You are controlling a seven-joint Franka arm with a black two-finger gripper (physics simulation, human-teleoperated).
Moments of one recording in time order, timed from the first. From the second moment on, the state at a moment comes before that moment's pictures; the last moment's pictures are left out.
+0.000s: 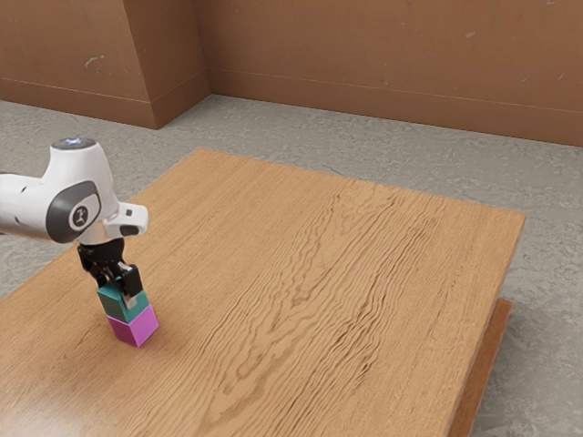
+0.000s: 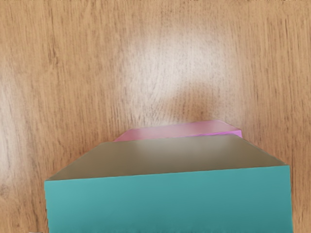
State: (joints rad) arm 0.31 -0.03 -0.04 -2.37 0.08 2.30 0.32
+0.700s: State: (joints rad) arm 0.29 -0.09 -0.11 -2.32 0.08 2.28 0.32
